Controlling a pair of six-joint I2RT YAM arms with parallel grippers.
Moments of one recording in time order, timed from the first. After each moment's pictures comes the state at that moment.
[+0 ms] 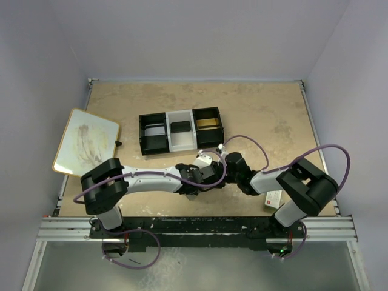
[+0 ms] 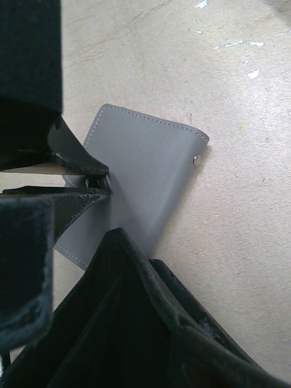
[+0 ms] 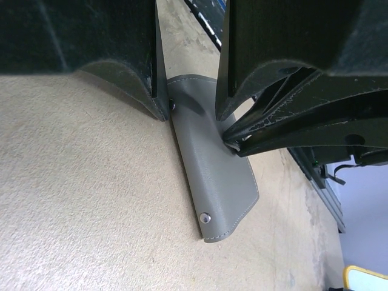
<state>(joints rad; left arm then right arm) -1.19 1.70 1.03 -0.62 -0.50 -0.69 0.73 1.56 0.38 0.55 -0.40 0.88</state>
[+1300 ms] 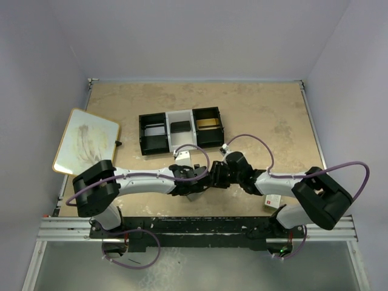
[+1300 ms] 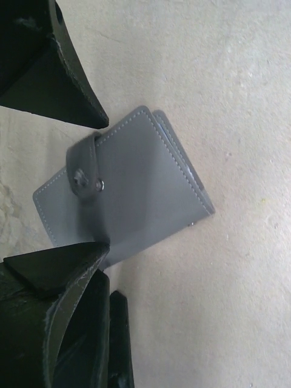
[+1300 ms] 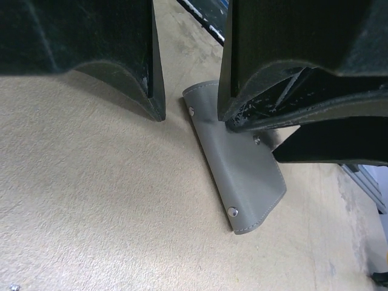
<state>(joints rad) -1.18 1.62 0.96 -0.62 -0.53 -1.32 0.73 1.40 0.41 0.27 -0.27 0.86</state>
